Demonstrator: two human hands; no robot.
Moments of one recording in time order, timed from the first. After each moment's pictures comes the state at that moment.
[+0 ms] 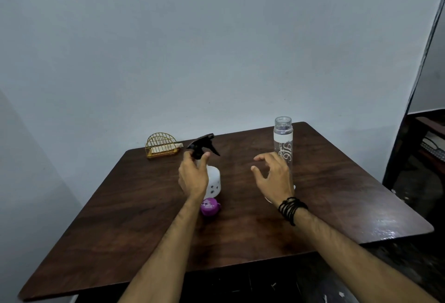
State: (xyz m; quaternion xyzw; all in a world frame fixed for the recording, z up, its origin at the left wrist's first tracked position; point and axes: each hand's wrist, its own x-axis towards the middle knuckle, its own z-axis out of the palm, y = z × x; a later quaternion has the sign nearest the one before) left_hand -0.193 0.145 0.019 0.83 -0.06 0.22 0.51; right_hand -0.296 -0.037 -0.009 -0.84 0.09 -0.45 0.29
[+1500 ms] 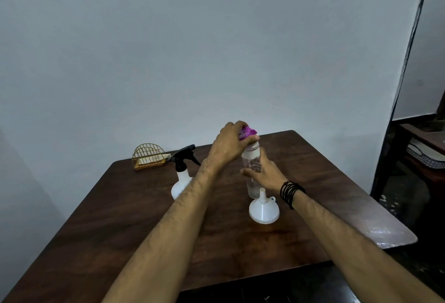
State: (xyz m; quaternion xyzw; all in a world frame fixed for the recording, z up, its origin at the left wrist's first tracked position) left_hand -0.211 0.033 0.127 0.86 -0.37 0.10 0.34; right_hand -0.270 -0.096 0.024 -0.86 0.04 -0.18 0.48
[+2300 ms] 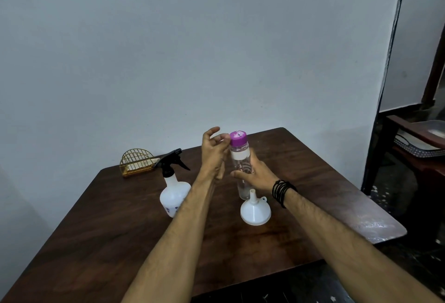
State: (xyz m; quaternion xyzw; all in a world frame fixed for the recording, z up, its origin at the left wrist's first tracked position) left_hand -0.200 0.017 0.079 0.53 -0.21 -0.10 0.81; right_hand -0.265 -0.107 0.013 -0.85 0.02 -0.16 0.50
